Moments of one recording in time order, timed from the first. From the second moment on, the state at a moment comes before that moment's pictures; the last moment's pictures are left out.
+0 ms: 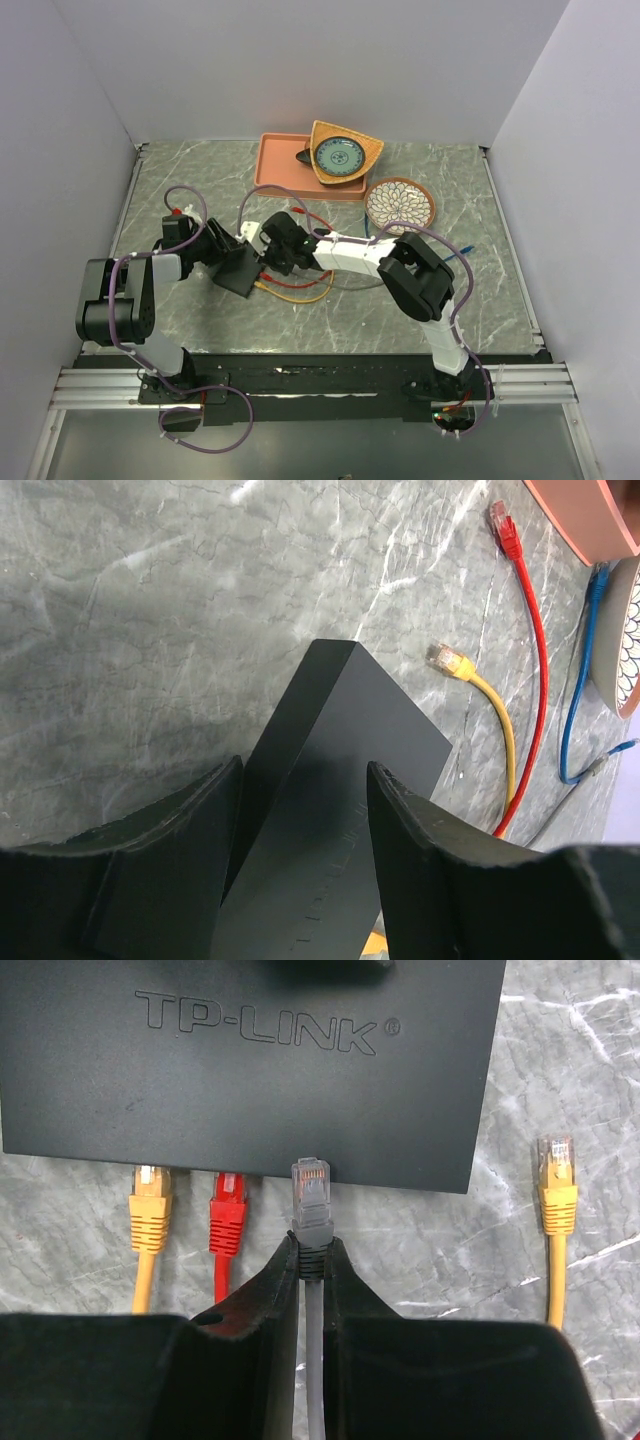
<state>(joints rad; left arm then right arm) 0.04 1.59 0.61 0.28 0.47 -0.60 0.93 2.08 1.47 -0.23 -0.10 -0.30</state>
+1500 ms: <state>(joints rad) 0.04 1.61 0.61 0.29 0.49 -0.59 0.94 2.07 1.41 -0.23 -0.04 -0.29</state>
